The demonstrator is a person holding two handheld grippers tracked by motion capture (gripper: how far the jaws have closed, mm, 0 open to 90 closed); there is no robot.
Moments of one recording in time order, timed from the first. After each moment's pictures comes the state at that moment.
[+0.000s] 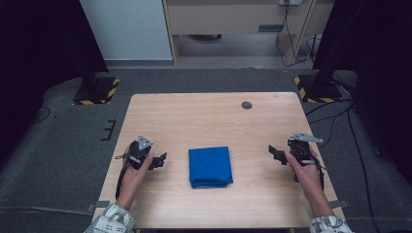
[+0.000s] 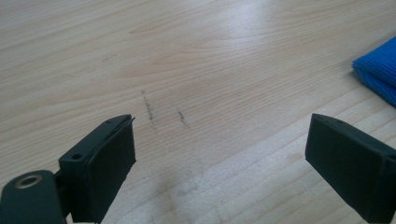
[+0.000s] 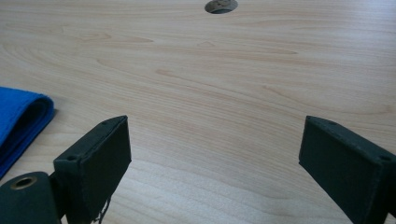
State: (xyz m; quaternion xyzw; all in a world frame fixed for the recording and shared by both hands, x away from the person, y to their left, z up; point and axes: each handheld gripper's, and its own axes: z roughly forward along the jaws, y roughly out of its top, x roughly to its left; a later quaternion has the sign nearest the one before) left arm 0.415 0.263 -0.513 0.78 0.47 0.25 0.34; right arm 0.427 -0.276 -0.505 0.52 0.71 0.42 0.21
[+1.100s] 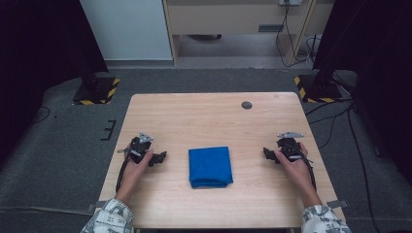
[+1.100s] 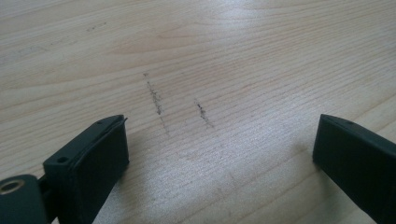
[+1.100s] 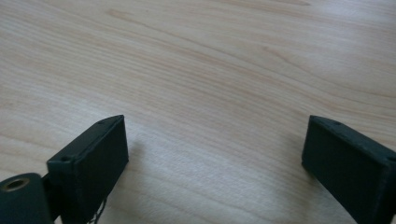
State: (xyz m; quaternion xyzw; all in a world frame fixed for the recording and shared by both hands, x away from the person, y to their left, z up) left arm 0.446 0.273 -0.537 0.79 0.48 0.20 0.32; right arm 0.458 -0.258 -0.539 0.53 0.76 0.32 0.22
